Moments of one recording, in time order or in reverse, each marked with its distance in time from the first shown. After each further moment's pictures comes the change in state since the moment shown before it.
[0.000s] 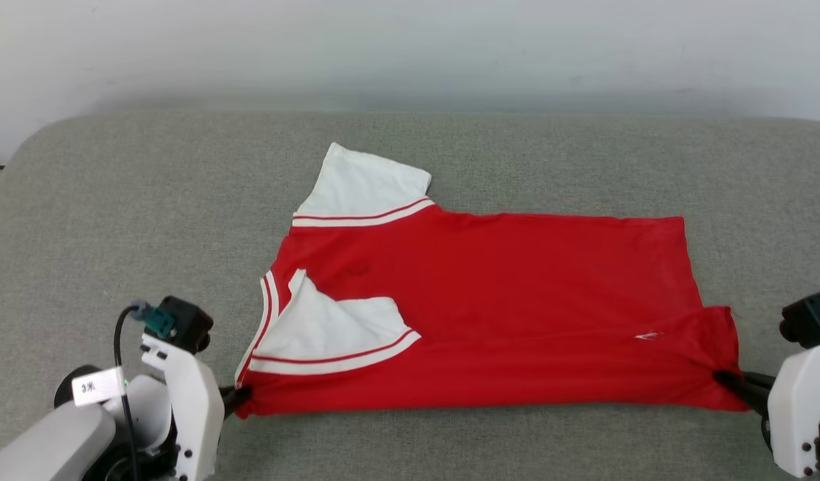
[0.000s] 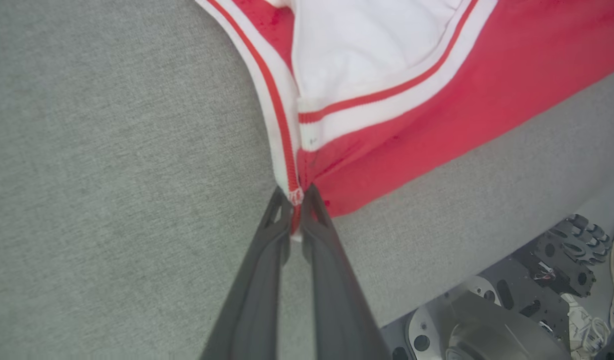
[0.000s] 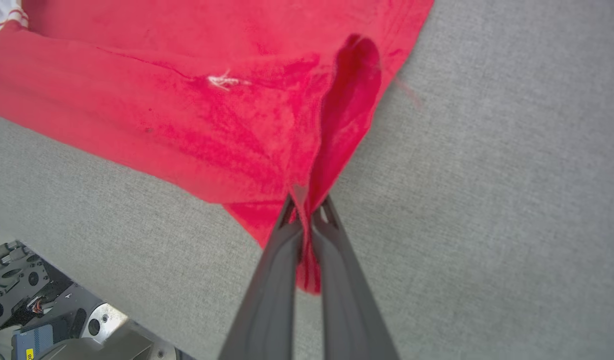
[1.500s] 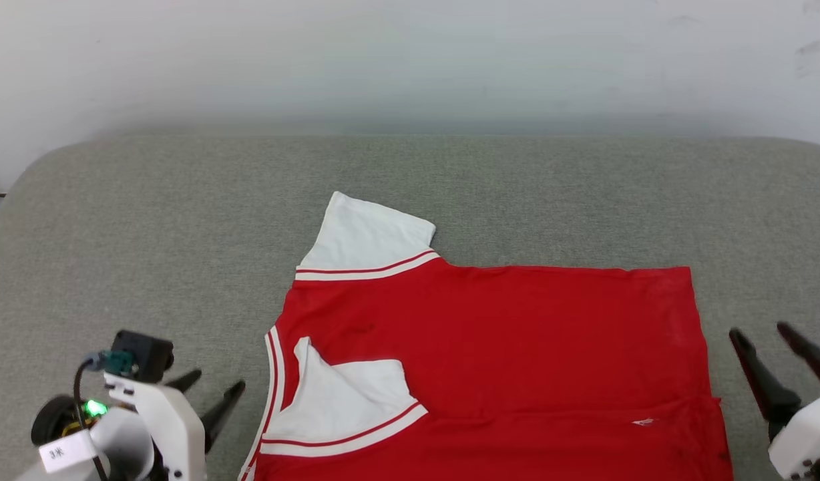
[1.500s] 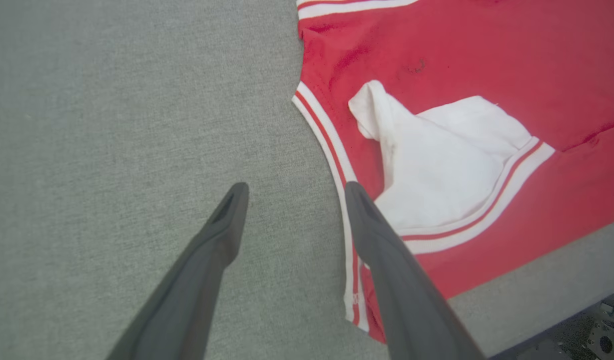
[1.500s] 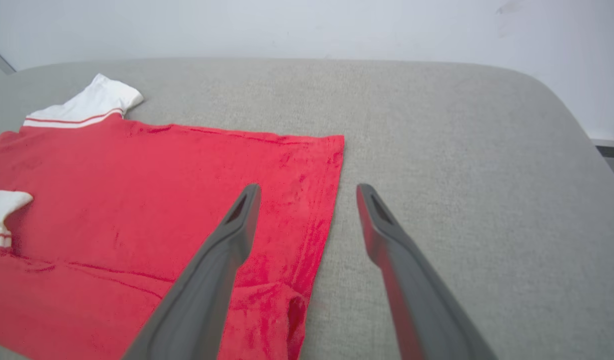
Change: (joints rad) left arm 0.161 -0.008 0.049 0.034 0.051 0.071 -0.328; right arm 0.198 0.216 -0.286 0.009 -0.237 0.000 -0.439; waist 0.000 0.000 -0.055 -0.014
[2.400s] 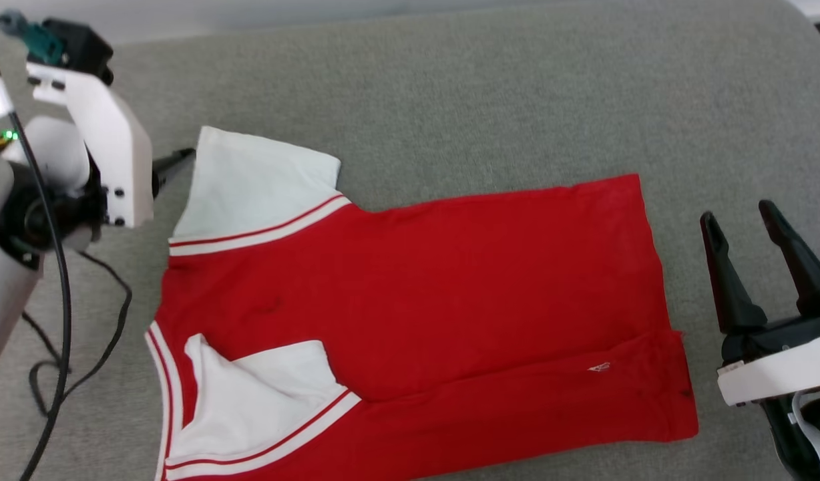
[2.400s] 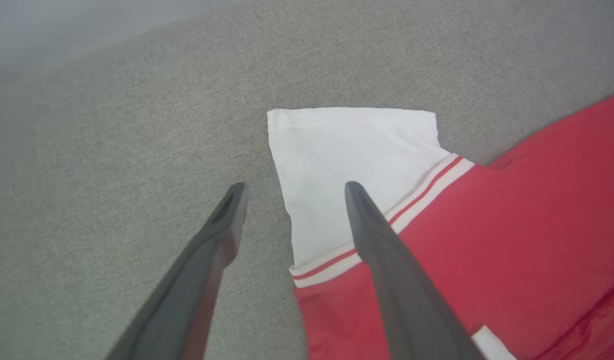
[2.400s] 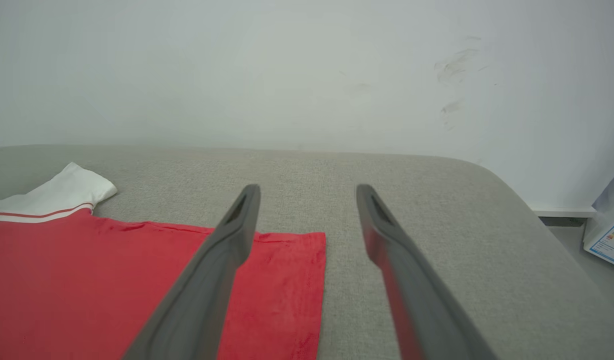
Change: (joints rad) left arm -0.685 -0.052 0.034 0.219 -0.037 -0.090 0.503; right arm -0.132 0.234 -0.059 -0.224 -0.245 0.000 -0.200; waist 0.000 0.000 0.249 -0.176
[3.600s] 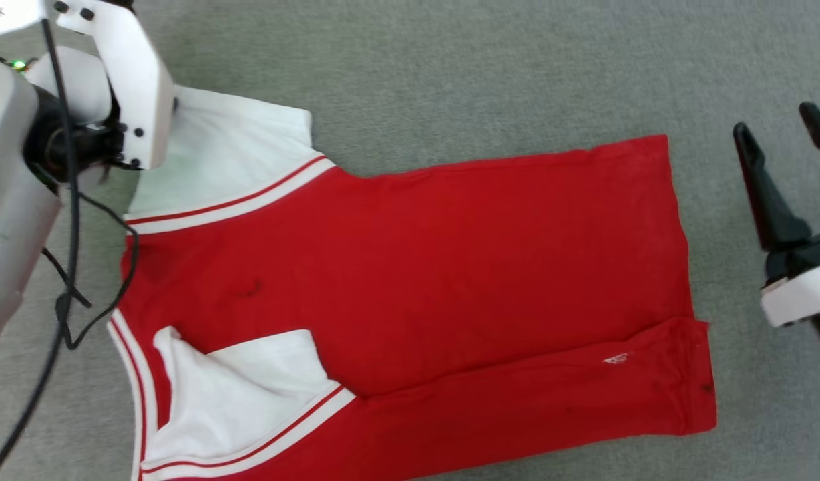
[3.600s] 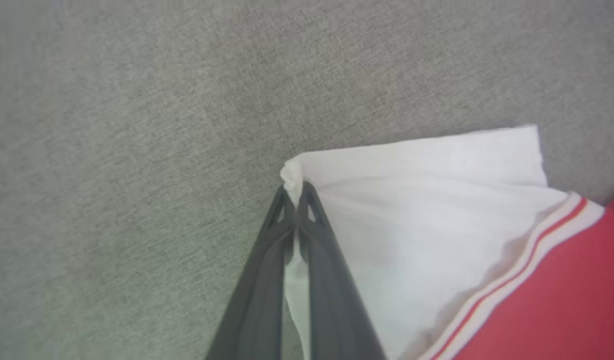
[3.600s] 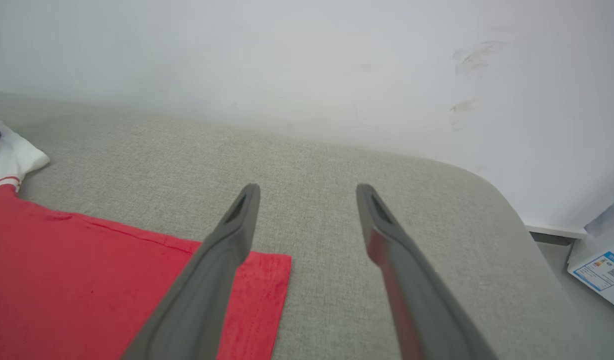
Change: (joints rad) left arm -0.251 -0.121 -0.108 0.258 0.078 -0.065 0.095; right arm -0.210 -0.116 0.031 0.019 0.031 0.000 0.075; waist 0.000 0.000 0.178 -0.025
